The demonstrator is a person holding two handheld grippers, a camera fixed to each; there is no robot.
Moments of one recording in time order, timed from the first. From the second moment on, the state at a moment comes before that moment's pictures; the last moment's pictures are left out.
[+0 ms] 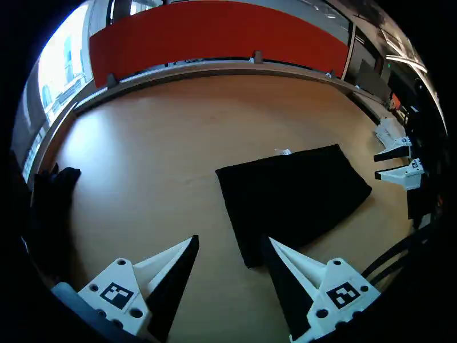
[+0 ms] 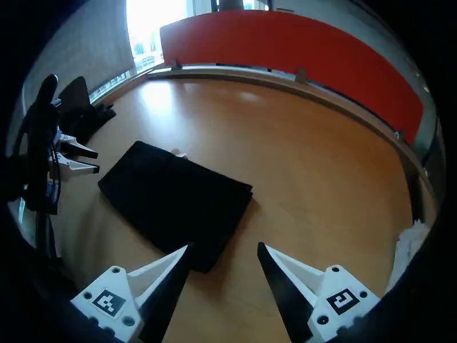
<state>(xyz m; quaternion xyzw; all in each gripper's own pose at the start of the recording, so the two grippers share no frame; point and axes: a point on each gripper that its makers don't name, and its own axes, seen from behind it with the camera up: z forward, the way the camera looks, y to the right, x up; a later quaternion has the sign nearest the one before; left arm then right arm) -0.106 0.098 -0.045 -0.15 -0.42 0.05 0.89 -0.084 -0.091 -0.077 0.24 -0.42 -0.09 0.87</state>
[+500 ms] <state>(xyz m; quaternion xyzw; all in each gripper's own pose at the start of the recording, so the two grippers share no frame) -0.102 0.084 -0.067 -0.11 -0.42 0.04 0.90 -0.085 -0.098 -0.083 0.28 -0.41 -0.11 0.86</state>
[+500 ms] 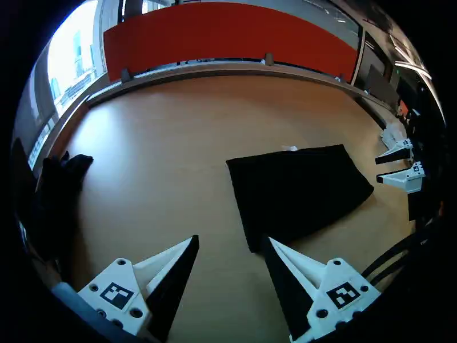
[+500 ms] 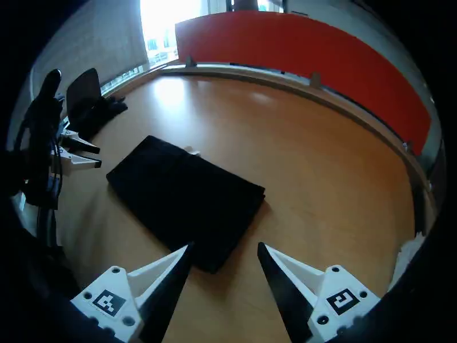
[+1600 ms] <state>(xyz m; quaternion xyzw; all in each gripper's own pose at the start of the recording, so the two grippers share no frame) -0.097 0.041 -0.130 -0.04 -0.44 0.00 0.90 -0.118 -0.093 -0.106 0.32 -0.43 -0.17 0.82</state>
